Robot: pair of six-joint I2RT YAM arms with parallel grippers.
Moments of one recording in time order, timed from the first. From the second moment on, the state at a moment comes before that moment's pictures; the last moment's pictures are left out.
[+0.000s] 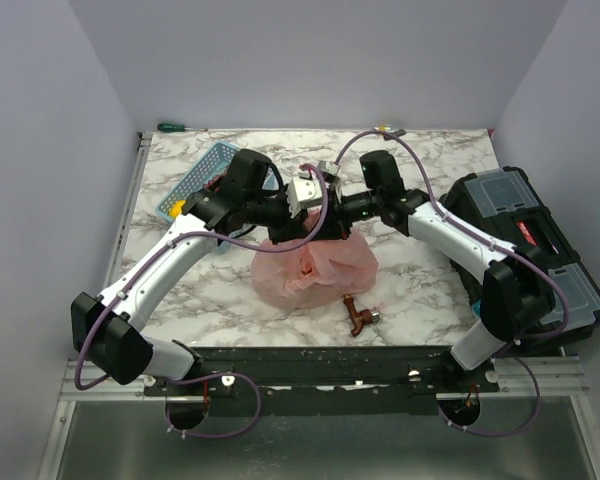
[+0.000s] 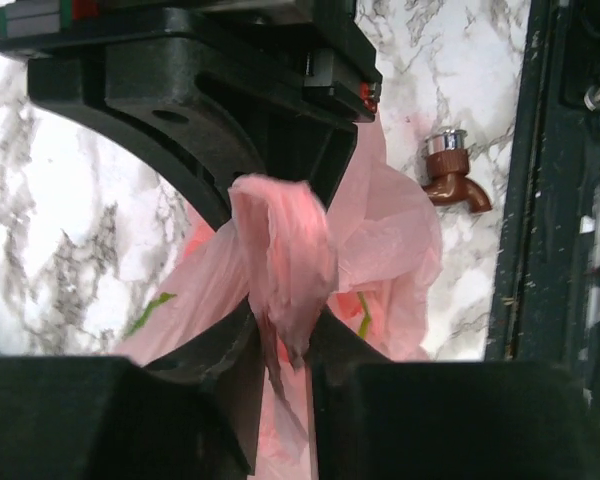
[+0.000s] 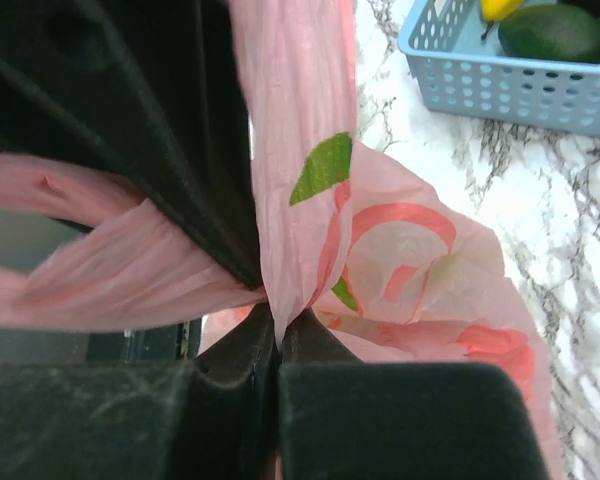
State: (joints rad) left arm -0.57 1.38 1.33 -0.67 0.68 0.51; right arm 0.55 1.62 1.25 -0.22 -1.05 -0.18
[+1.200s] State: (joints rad) left arm -0.50 1.16 0.99 -0.27 0.81 0.34; right arm 0.55 1.61 1.23 -0.29 -1.10 -0.27
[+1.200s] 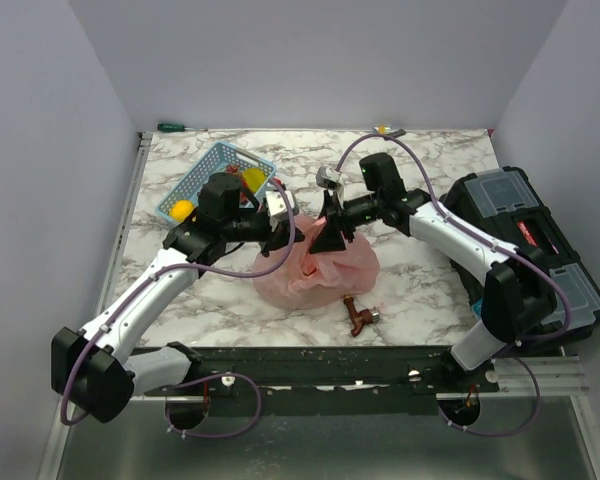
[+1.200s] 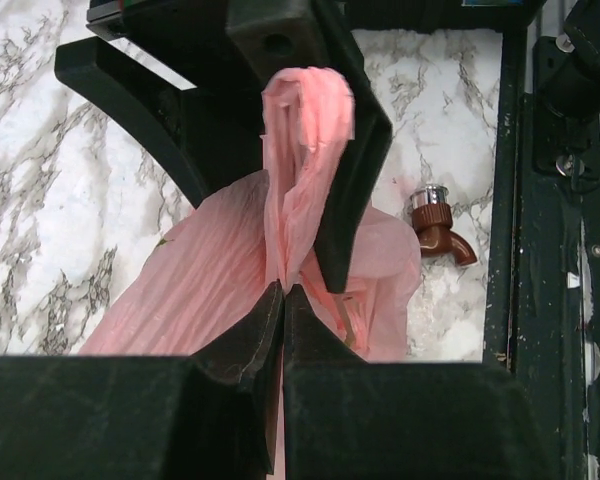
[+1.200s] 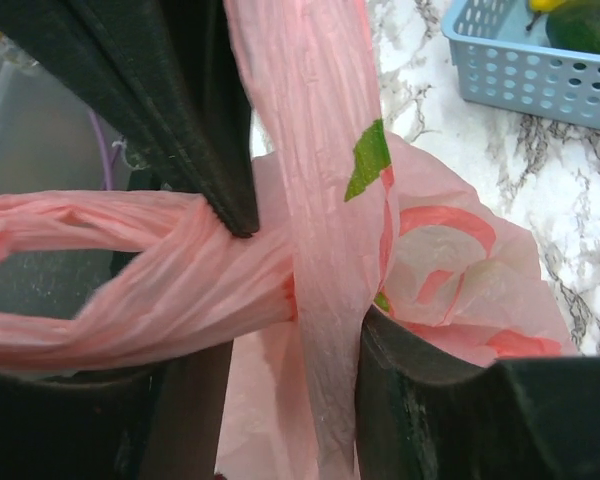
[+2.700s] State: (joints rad) left arm -0.25 1.28 1.44 -0.93 0.91 0.80; right arm 0.55 1.59 1.23 -0.26 -1.10 -0.35
